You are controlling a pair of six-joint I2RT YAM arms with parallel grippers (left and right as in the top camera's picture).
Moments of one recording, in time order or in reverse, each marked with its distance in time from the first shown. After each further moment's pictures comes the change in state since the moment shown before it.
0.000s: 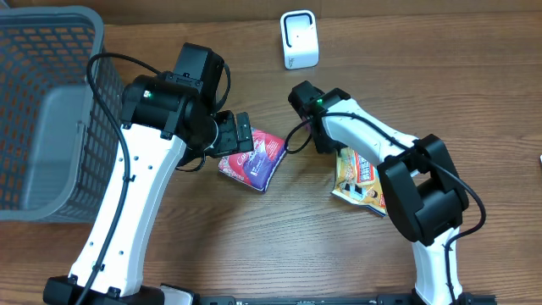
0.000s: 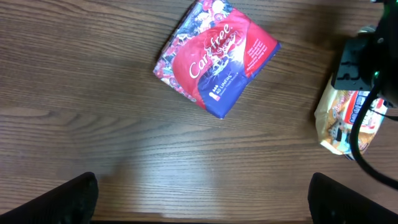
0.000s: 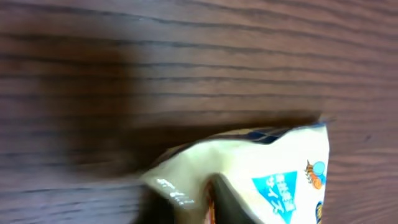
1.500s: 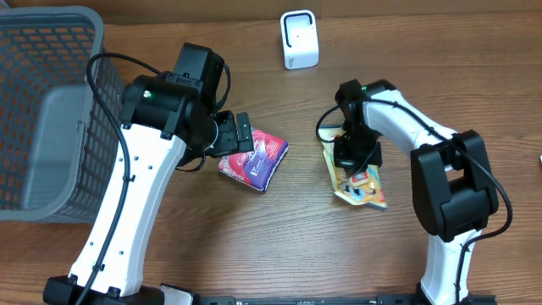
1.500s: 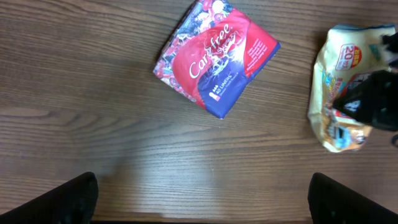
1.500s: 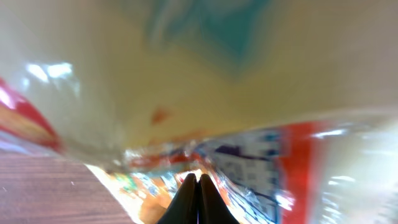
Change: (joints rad) left arm 0.000 0.000 0.000 0.000 0.000 0.000; right arm -0.206 -0.058 -0.058 -0.235 -0.620 0.053
